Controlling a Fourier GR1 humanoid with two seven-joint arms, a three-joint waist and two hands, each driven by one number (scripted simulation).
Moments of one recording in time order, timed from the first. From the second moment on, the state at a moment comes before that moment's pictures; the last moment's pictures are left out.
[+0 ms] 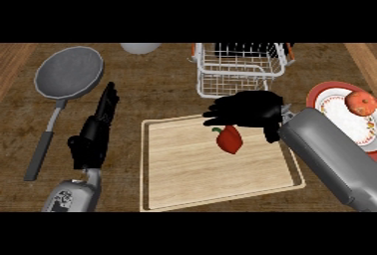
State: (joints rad) left arm -0.17 0.12 -0.15 -1.53 -0.07 0.24 0.05; right arm -0.76 -0.43 0.58 -1.15 0.99 0.43 -0.71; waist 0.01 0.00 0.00
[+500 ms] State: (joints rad) left arm -0.13 0.11 -0.14 -1.56 -0.09 0.23 0.04; right arm -0.74 -0.35 0.56 -1.08 1.05 0.43 -0.71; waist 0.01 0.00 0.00
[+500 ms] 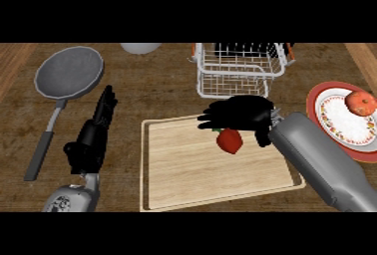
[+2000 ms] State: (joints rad) left arm -0.14 0.07 -0.09 -1.53 -0.13 0.22 0.04; right arm -0.65 -0.14 0.37 -0.93 1.25 0.28 -0.38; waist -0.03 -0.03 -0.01
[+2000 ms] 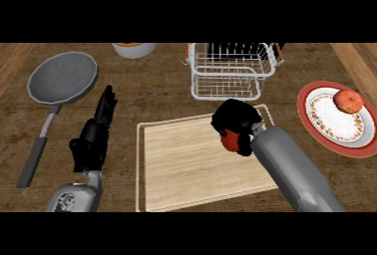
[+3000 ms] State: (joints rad) left arm -0.16 0.06 -0.11 -1.52 -0.12 0.20 0.03; right arm -0.85 -0.01 0.44 -1.31 1.14 0.40 1.02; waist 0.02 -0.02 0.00
